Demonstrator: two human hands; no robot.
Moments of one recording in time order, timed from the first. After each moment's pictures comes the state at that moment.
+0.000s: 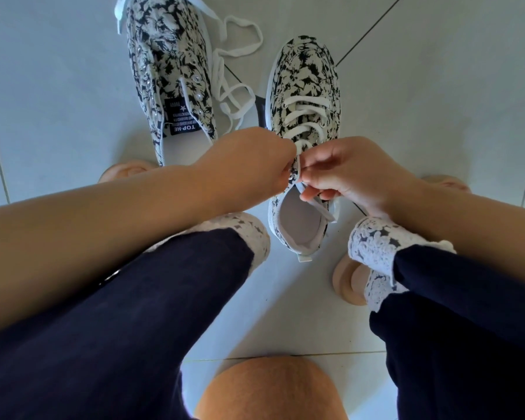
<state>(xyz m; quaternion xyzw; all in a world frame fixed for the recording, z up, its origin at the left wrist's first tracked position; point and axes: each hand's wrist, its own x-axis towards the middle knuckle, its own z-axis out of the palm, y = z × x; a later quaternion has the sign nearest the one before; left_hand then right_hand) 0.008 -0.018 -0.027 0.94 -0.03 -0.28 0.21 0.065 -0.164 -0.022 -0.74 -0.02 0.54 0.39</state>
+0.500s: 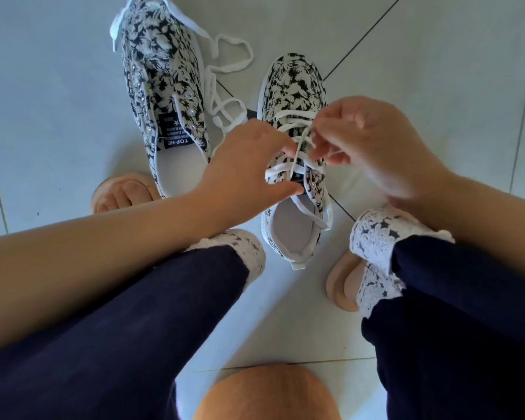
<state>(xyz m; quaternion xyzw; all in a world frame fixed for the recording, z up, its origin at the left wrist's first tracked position) -0.003 -0.020 -0.042 0.90 0.08 -0.16 0.39 0.090 -0.160 0.004 -0.80 -0.07 0.43 0.42</state>
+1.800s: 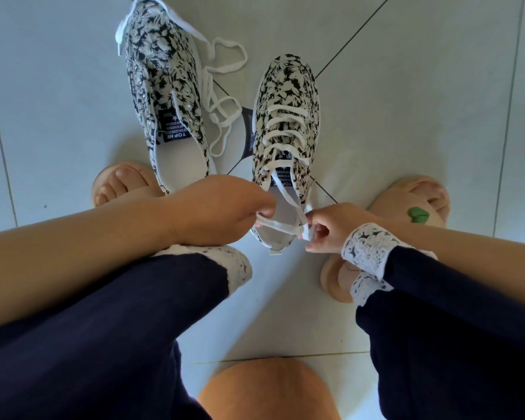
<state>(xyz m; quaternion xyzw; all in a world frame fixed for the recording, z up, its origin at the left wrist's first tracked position) -0.028 -0.013 -0.016 0.87 -0.14 -0.38 0.28 0.028 -0.207 -0.045 -0.78 -0.25 0.58 0.01</state>
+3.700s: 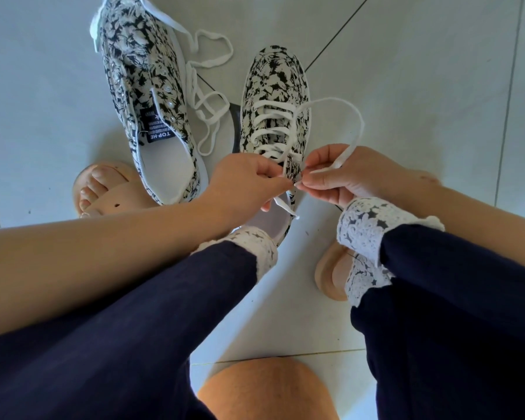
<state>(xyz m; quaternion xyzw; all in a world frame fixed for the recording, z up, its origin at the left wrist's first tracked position) -0.005 -0.058 -0.027 0.74 0.30 -0.27 0.54 0.076 -0.204 -0.027 -0.58 0.18 0.57 0.55</state>
